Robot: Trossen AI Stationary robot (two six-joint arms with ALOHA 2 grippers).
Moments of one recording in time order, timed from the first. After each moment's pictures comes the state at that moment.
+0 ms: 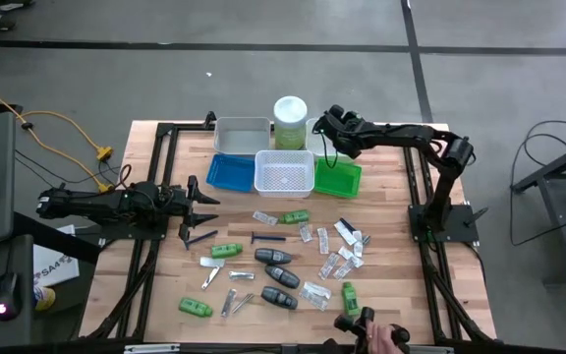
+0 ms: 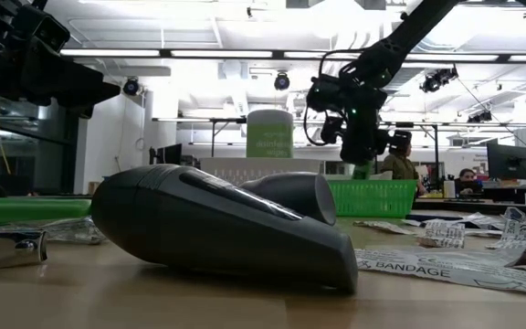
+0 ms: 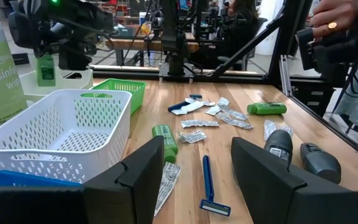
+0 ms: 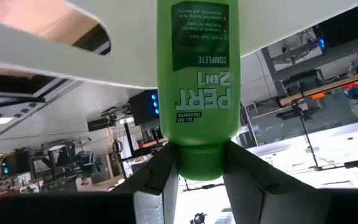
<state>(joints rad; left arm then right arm) -0.03 0.07 0.03 0.00 -0.02 -0.06 -0.59 1.83 1.15 -0.47 1.07 -1.71</state>
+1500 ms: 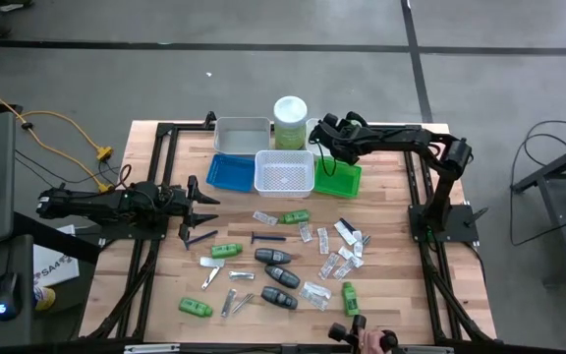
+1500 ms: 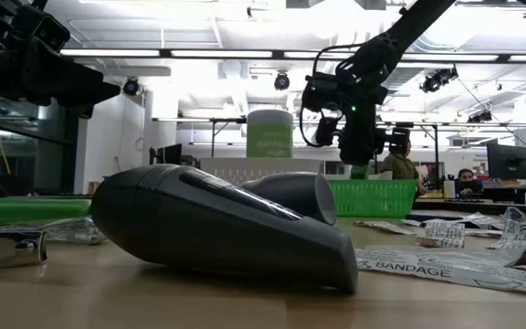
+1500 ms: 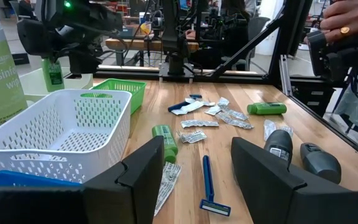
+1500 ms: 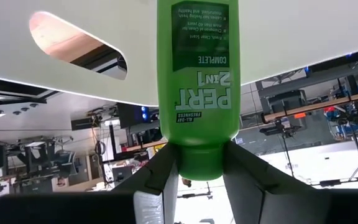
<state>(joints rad) -0.03 0.07 0.03 0.00 -0.02 -0.06 -0.53 1.83 1.15 -0.52 1.05 -1.73</state>
